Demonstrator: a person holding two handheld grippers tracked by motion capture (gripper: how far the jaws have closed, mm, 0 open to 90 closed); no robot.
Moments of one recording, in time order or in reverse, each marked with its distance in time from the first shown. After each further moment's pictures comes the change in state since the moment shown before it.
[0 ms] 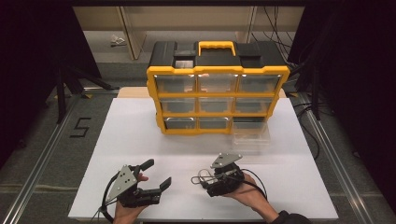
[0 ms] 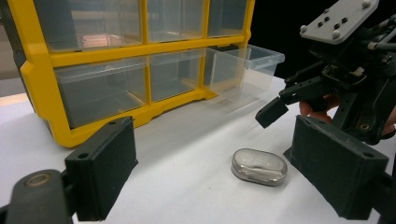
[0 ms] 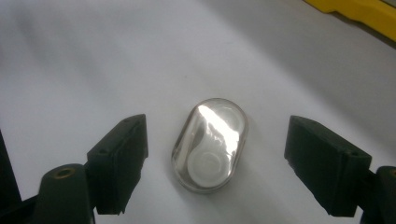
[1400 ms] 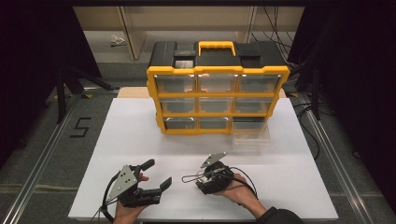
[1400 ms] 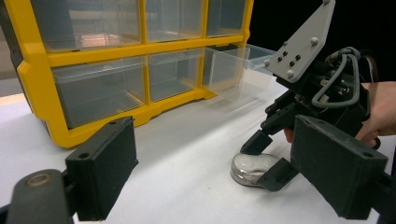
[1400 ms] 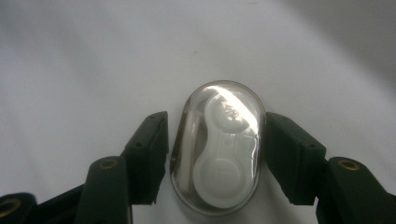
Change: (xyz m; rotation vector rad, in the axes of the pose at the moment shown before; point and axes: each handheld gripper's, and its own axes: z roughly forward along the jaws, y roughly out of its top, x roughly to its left) left arm 0.000 0.000 0.001 0.000 -0.006 0.003; right arm 0.002 0.005 0.035 0.139 0.034 0.008
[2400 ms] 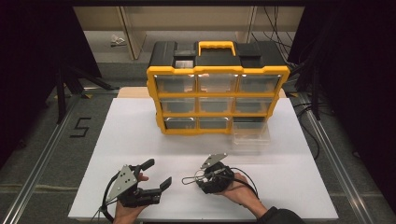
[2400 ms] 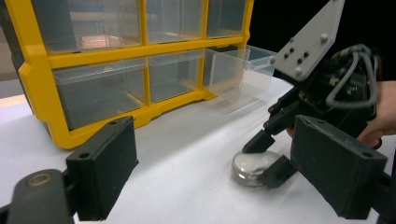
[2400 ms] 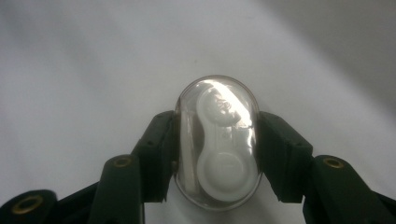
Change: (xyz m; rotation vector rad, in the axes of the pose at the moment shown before) left arm 0.000 0.000 0.000 -0.002 0.001 0.002; right arm 0.003 0.001 -0.006 -0.023 -0.015 -0.019
